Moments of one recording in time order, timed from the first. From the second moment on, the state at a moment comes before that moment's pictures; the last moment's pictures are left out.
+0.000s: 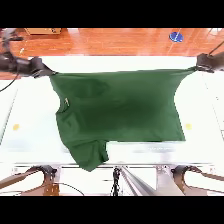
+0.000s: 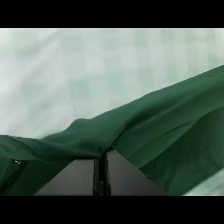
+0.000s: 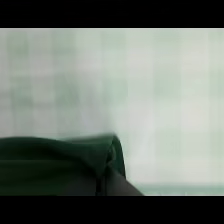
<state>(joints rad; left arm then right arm) 0.15 -1.32 1.37 0.87 -1.29 -1.27 -0.23 -1.41 1.56 -1.34 1.24 1.46</state>
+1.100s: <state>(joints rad) 0.05 -1.69 1.53 0.88 -1.21 -1.22 -0.28 -1.63 1.55 -1.23 1.04 1.36</state>
